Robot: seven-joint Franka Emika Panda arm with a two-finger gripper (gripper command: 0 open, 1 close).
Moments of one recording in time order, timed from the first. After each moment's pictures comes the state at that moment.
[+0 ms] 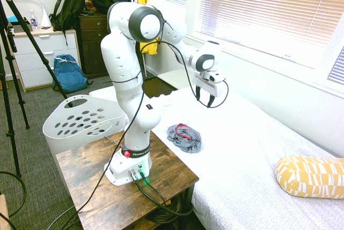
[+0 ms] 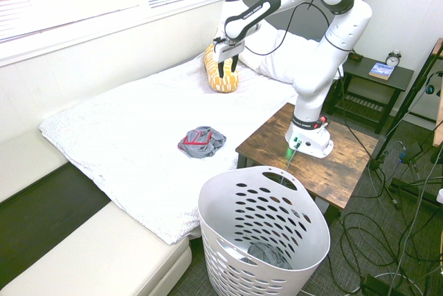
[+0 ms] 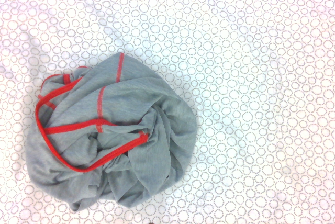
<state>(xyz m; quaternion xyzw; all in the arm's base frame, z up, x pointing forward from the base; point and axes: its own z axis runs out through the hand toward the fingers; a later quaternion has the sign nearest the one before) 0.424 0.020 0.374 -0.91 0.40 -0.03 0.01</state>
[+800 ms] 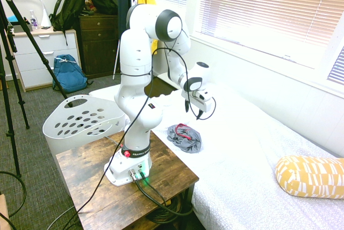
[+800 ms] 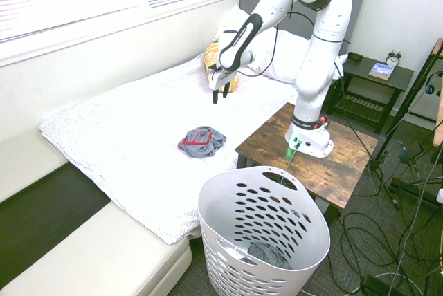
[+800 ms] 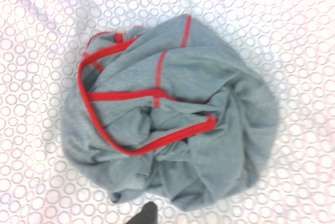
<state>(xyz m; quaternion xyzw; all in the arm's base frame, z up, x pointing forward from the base) 0.415 0.081 0.224 -0.94 0.34 -0.01 0.08</state>
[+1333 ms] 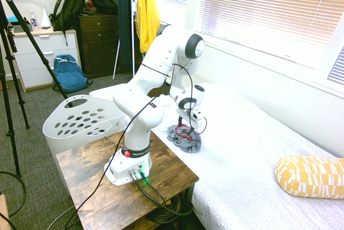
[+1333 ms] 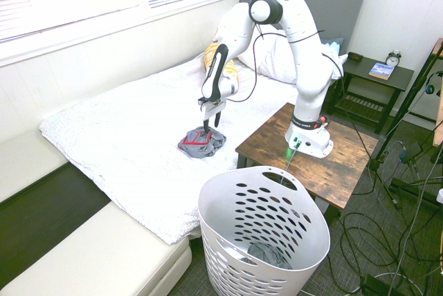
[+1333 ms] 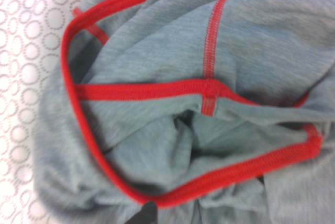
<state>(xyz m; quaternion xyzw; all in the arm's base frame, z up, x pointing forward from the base) 0.465 0.120 0.047 -0.93 0.35 0.05 0.06</state>
